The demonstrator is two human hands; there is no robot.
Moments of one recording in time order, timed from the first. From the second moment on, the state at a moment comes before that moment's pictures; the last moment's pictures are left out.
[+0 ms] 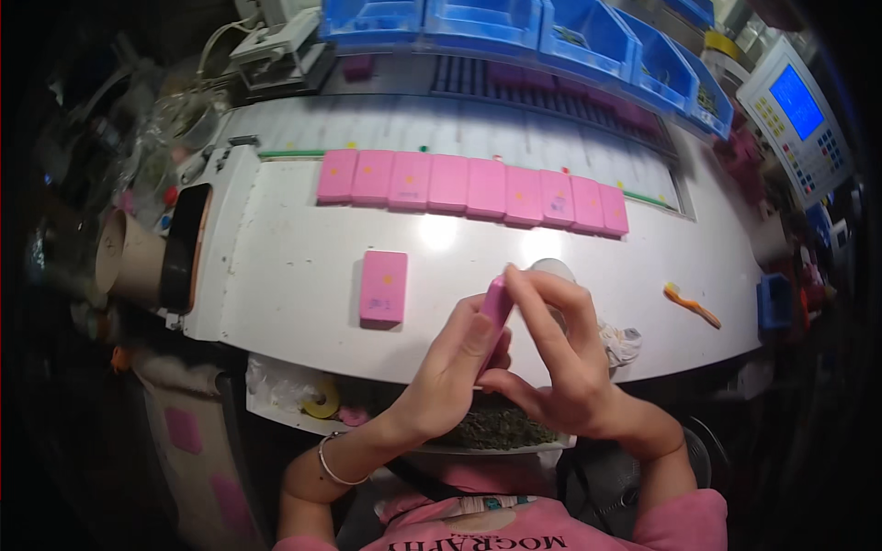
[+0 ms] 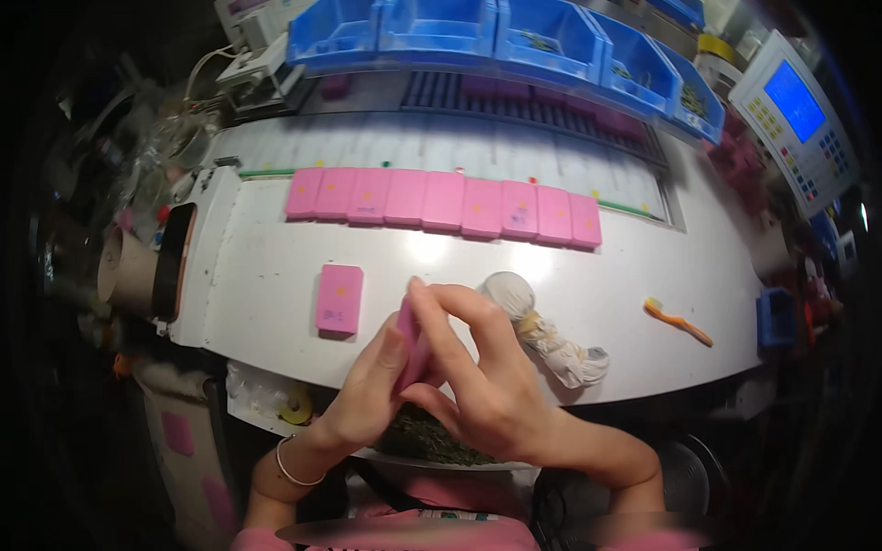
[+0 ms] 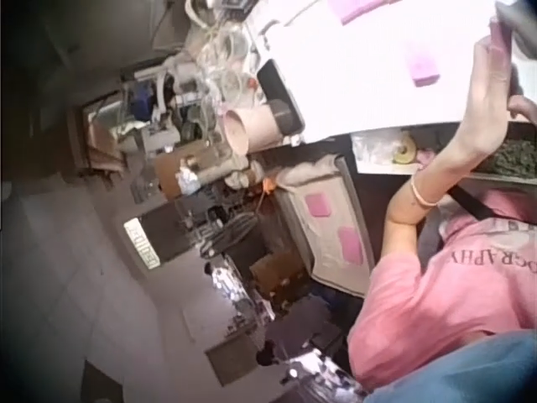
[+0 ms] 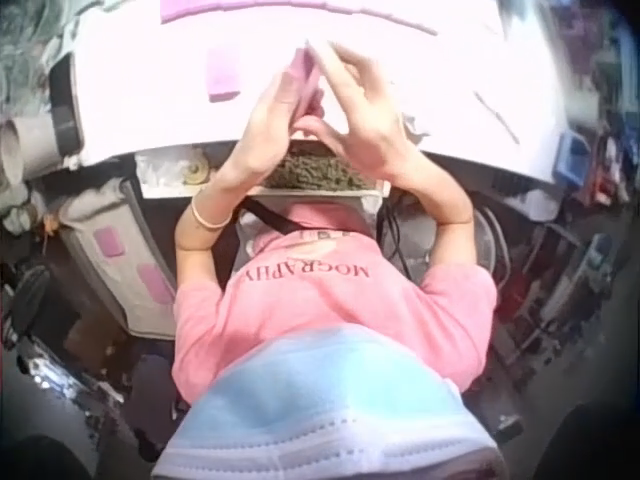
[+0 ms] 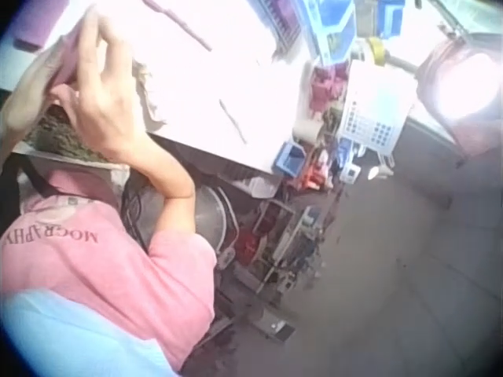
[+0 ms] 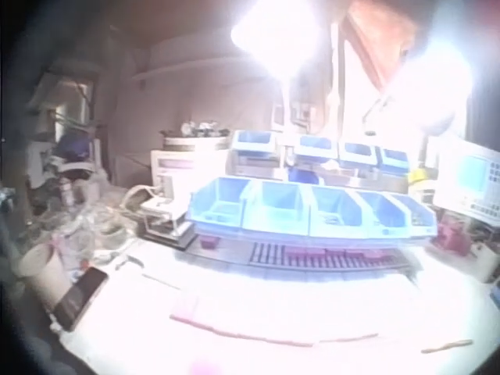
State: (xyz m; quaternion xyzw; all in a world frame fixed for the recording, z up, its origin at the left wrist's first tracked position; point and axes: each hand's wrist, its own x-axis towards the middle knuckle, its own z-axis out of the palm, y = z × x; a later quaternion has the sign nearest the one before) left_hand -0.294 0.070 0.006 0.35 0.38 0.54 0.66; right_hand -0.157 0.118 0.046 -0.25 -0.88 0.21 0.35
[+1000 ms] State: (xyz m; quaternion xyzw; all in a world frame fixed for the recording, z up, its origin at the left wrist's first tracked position) left_hand -0.292 0.071 -0.004 0.47 0.40 0.47 0.63; right_hand -0.135 0.145 0.042 -0.20 -0.88 0.22 0.38
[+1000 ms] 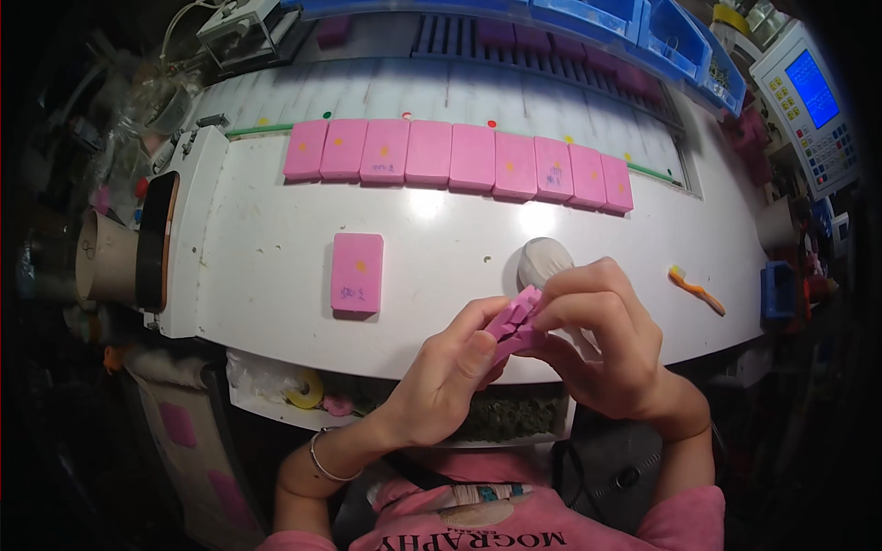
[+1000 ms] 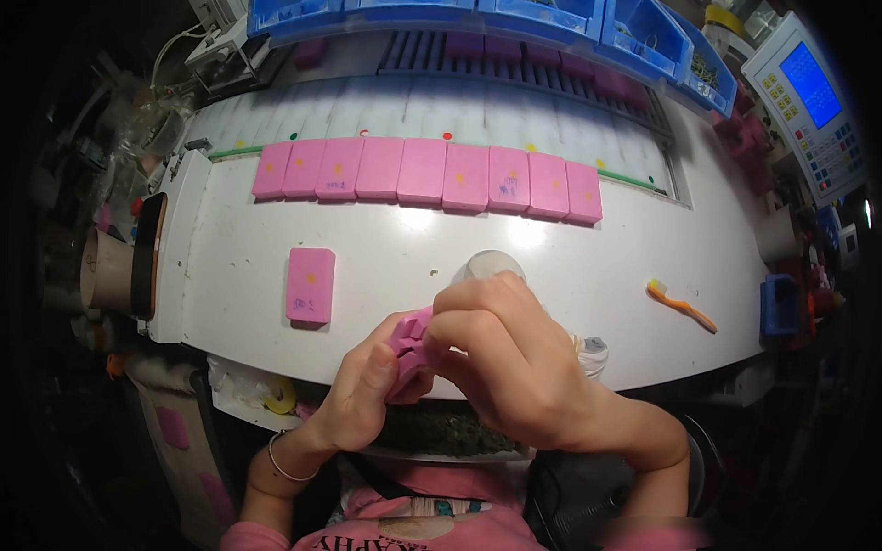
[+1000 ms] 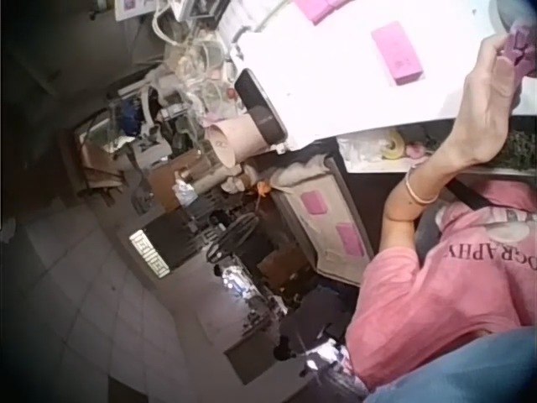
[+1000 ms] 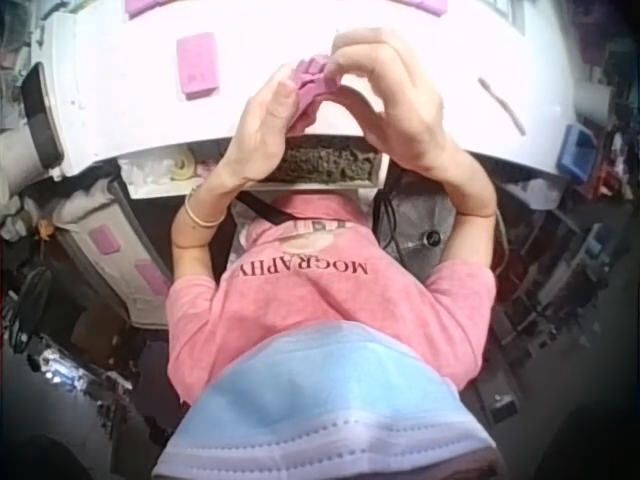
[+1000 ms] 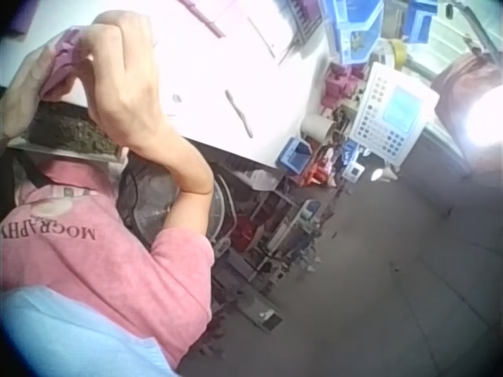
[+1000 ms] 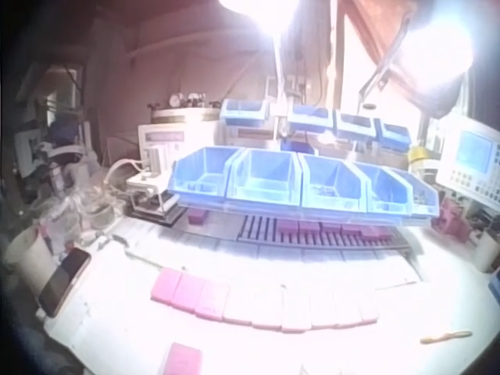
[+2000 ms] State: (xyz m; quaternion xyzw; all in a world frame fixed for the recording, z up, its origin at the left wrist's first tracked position) left_hand -0.294 0.073 0.003 0.26 0.44 0.50 0.69; right_hand -0.166 0.134 0.032 -0.34 -0.76 0.43 0.35
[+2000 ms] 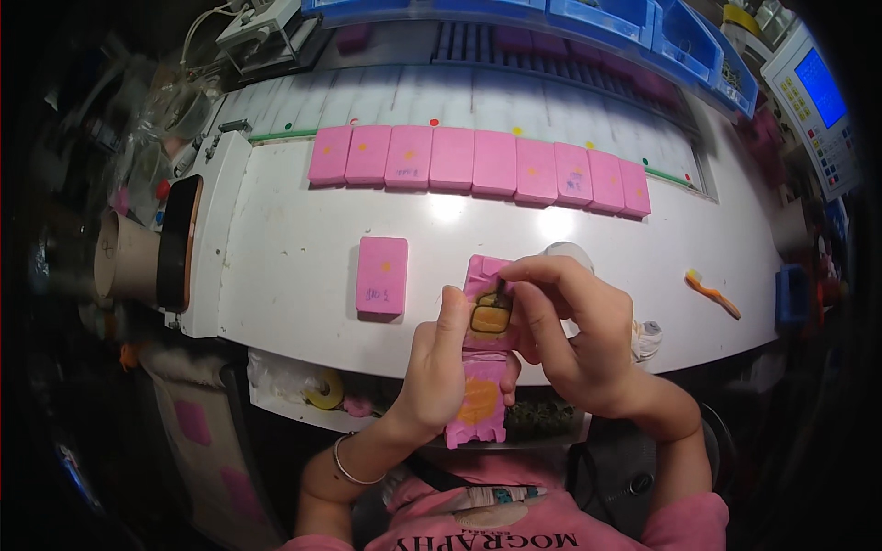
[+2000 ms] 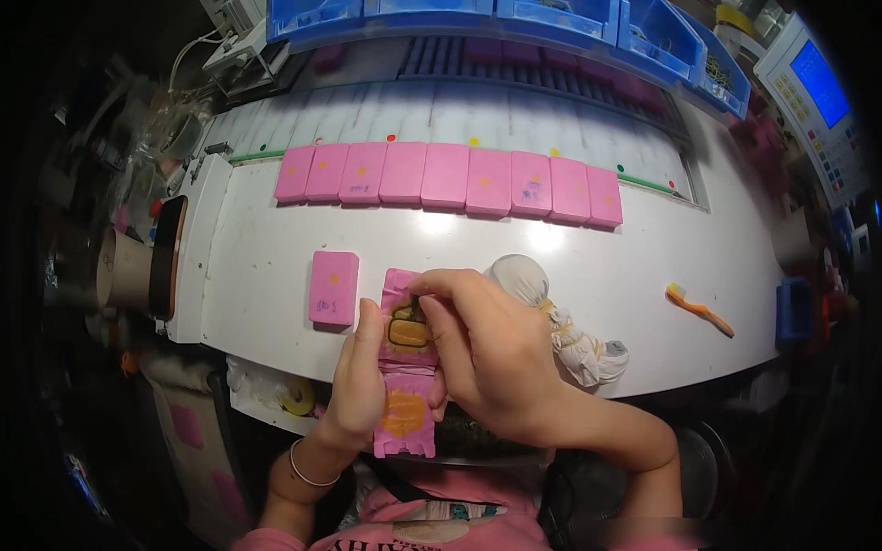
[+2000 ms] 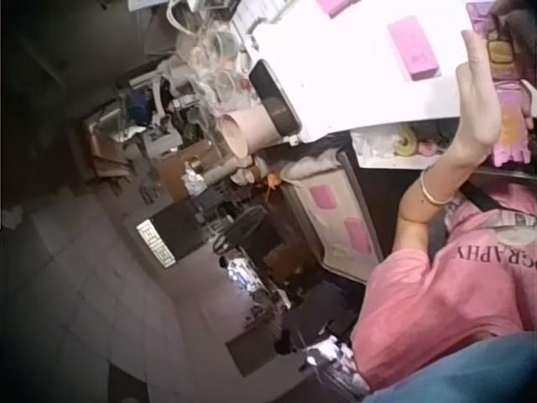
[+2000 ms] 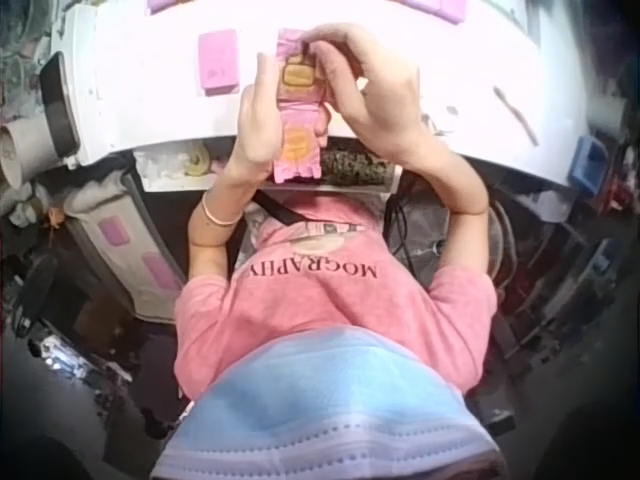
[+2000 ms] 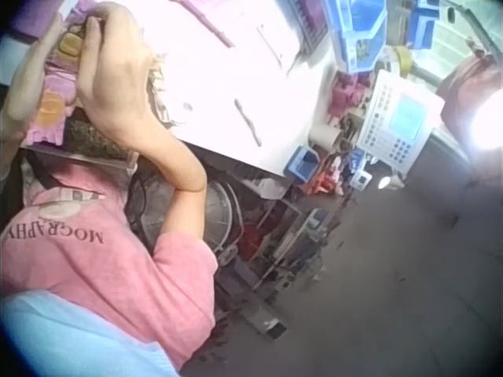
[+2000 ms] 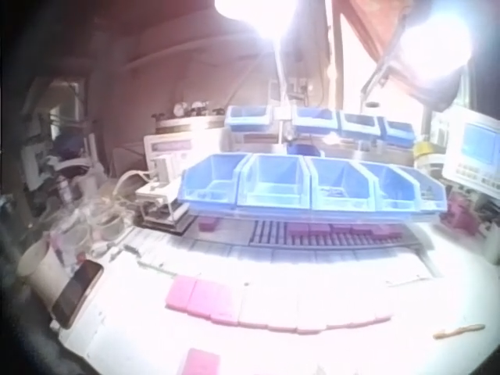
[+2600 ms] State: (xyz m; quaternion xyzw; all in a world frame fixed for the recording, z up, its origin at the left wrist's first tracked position) left_hand -0.298 0.078 0.006 0.35 0.49 0.47 0.64; right_hand -0.157 0.148 0.041 -0.39 -0.65 0.62 0.23
